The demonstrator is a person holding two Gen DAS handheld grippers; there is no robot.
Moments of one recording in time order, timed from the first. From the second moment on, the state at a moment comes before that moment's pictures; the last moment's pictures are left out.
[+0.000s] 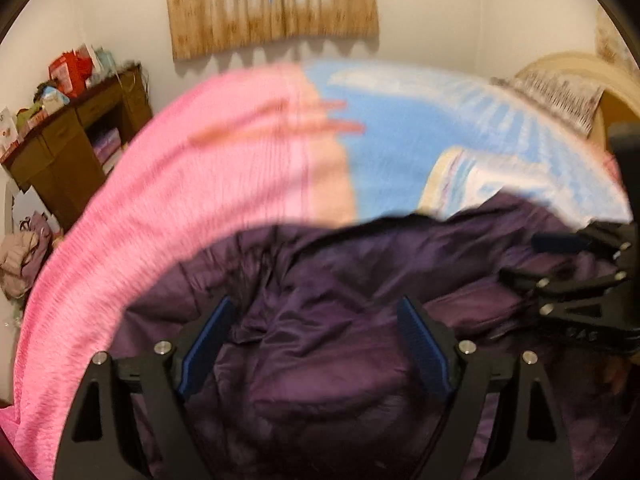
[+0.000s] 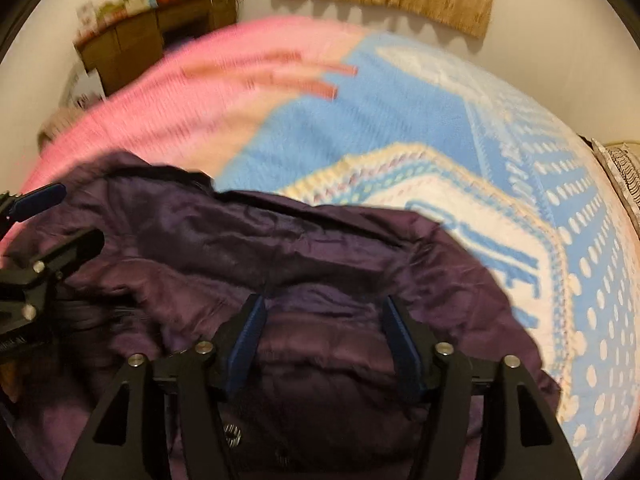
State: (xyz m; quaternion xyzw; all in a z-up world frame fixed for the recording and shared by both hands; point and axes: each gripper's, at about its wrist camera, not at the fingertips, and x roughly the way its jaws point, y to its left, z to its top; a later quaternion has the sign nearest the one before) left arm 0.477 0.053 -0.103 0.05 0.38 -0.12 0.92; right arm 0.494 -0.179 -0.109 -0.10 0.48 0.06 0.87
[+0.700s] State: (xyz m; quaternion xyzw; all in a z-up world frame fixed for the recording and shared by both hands) left arm 0.237 0.201 -0.114 -0.01 0.39 -0.16 0.91; right arm 0.202 -0.354 -0.096 0.11 0.49 0.13 0.86
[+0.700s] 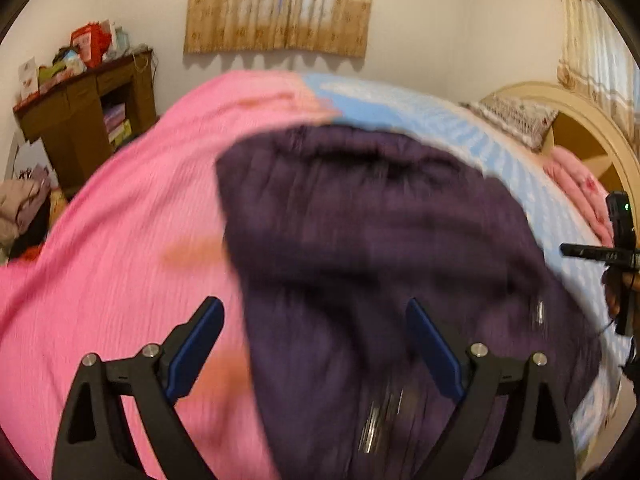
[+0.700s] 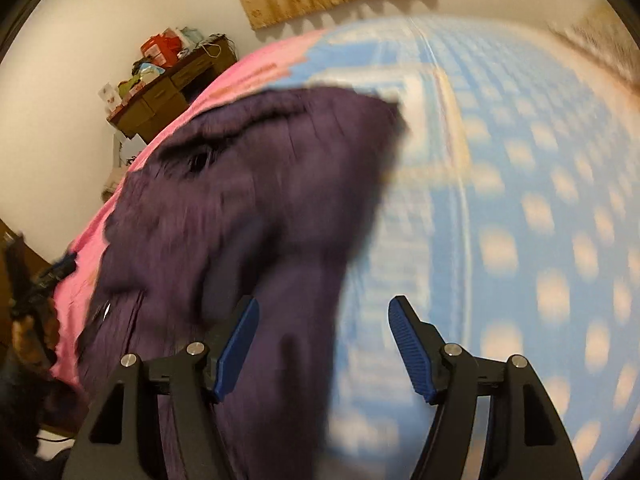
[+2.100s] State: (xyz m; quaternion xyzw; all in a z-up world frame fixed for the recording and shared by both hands) left arm 0.104 0.219 -0.188 -0.09 0.38 -0.24 0.89; right arm 0.057 -0.326 -0.141 0.21 0.43 0.20 0.86
